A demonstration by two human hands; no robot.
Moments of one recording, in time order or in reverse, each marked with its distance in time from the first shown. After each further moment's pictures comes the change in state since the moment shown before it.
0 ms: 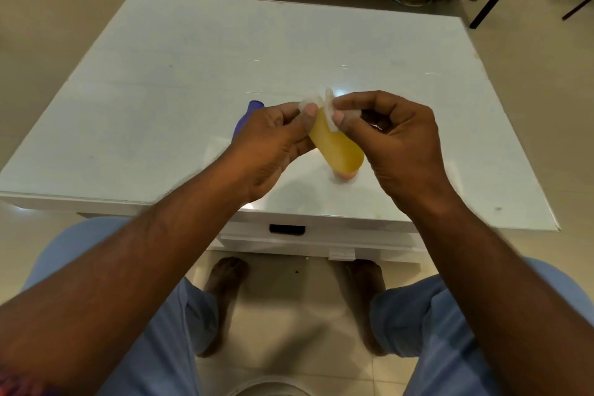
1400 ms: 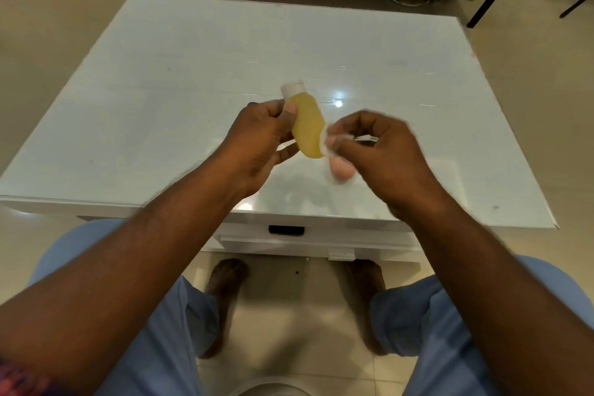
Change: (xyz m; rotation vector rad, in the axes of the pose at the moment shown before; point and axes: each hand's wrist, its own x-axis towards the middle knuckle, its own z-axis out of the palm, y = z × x) left_hand 0.005 0.004 -0.005 0.078 0.131 -0.065; right_hand -0.007 0.008 0.002 -0.108 -0.091 0.273
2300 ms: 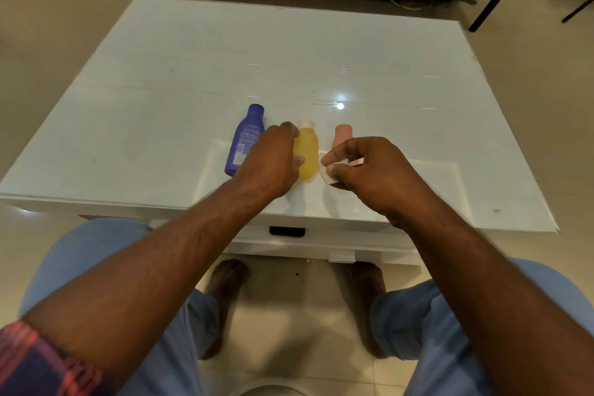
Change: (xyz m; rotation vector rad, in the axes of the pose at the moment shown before) left_hand 0.024 -0.036 0.007 1.156 0.087 0.089; right_hand -0.002 0.003 0.004 -0.250 -0.129 0.138
